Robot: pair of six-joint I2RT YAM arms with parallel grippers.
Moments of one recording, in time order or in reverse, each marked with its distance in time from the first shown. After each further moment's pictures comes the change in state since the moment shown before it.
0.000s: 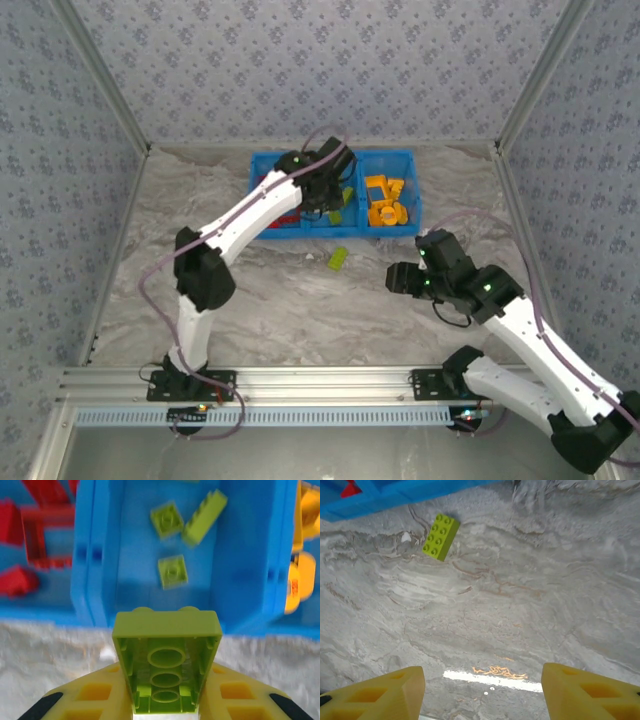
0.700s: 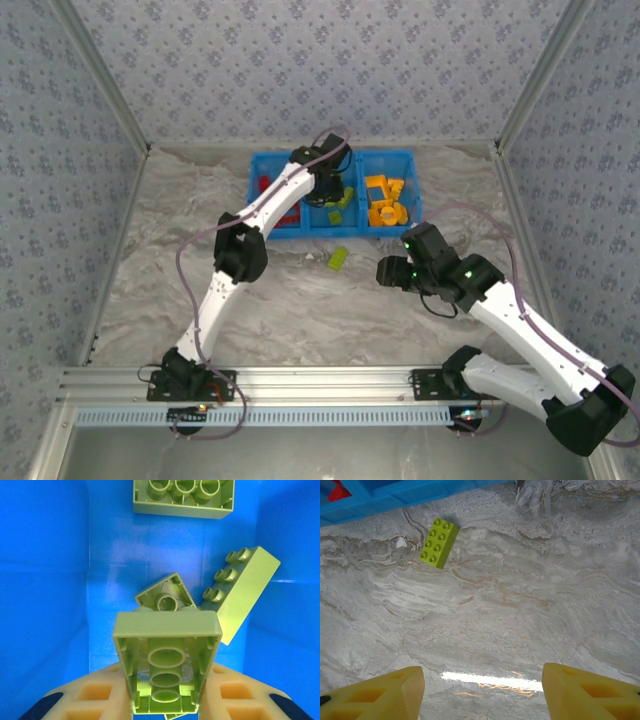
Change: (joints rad) left arm 0.123 0.449 0.386 0.012 0.115 0.129; right arm 0.020 0.105 0.009 0.060 0.029 0.037
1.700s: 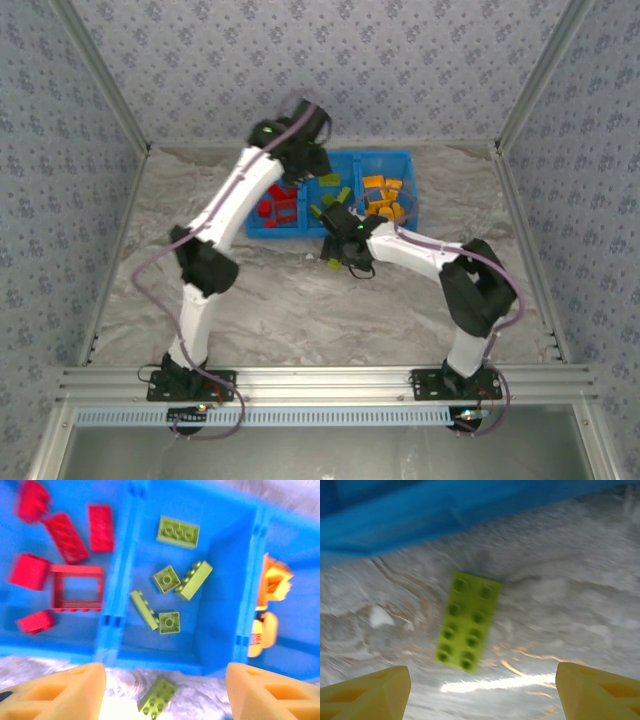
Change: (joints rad) left arm 0.028 -0.463 -0.114 -0.172 -0.053 -0.147; right arm 0.116 0.846 0.359 0.256 0.134 0.266
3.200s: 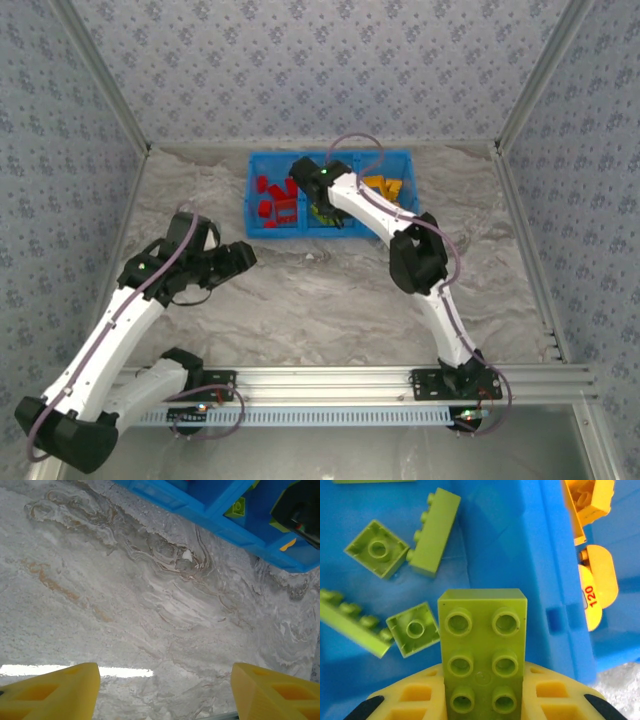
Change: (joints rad) left arm 0.189 -1.192 -1.481 0.382 0.341 0.031; right arm -0.072 0.531 0.914 -0.574 0.376 -0.239
